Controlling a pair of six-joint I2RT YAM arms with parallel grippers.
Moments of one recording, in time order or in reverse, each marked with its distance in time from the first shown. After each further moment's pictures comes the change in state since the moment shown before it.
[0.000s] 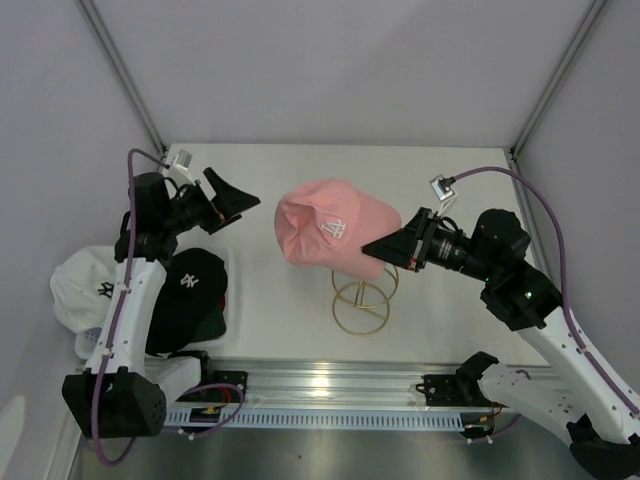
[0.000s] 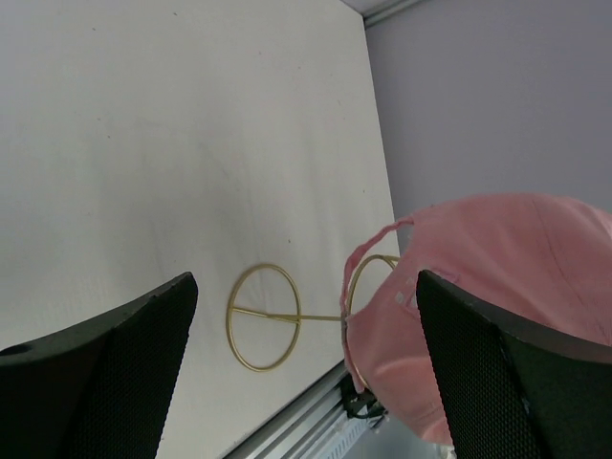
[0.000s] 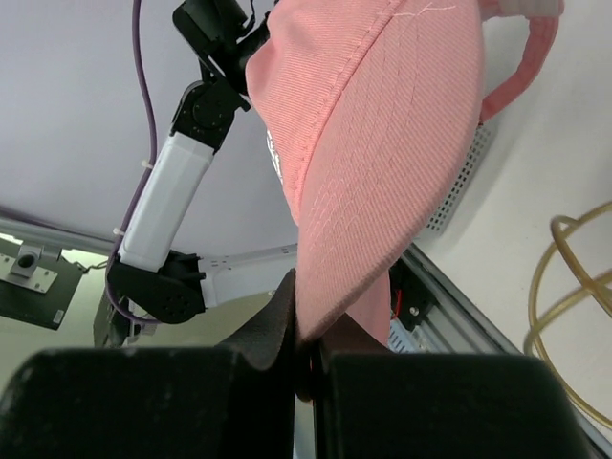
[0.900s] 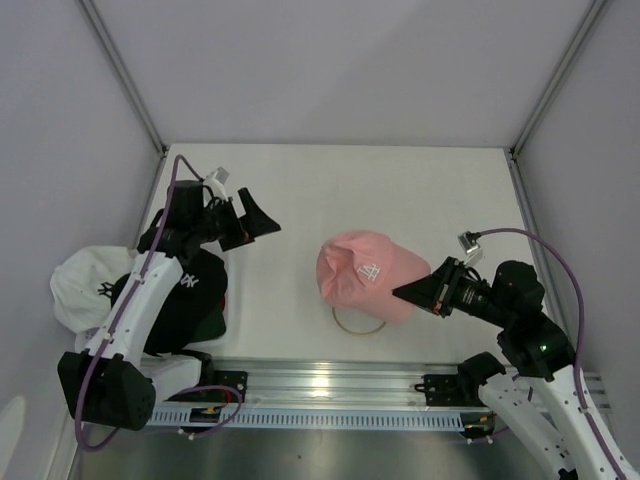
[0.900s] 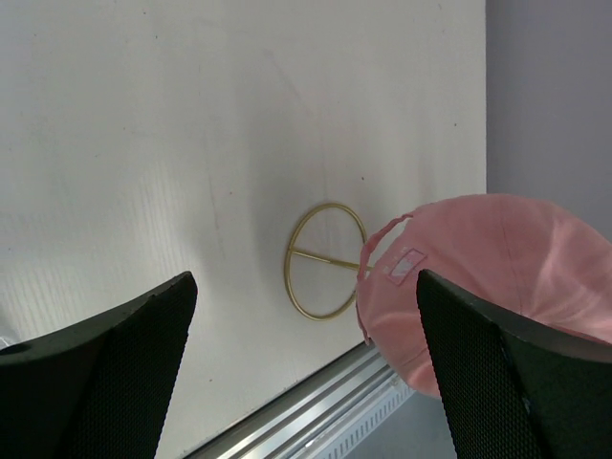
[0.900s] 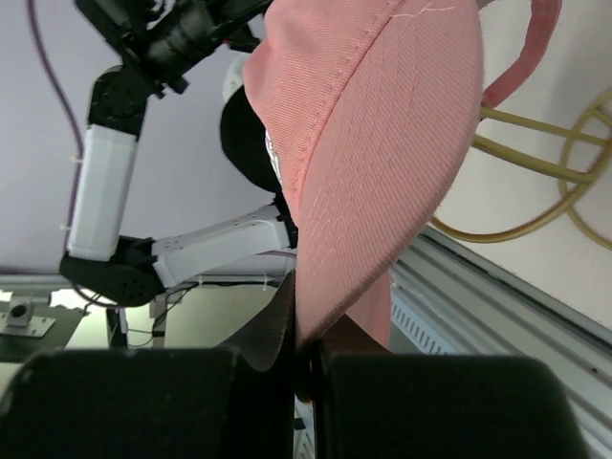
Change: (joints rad) left arm -0.213 0.052 -0.025 -0.159 -0.201 0.133; right arm -0.216 -0.392 -0.330 -0.228 -0.087 0.109
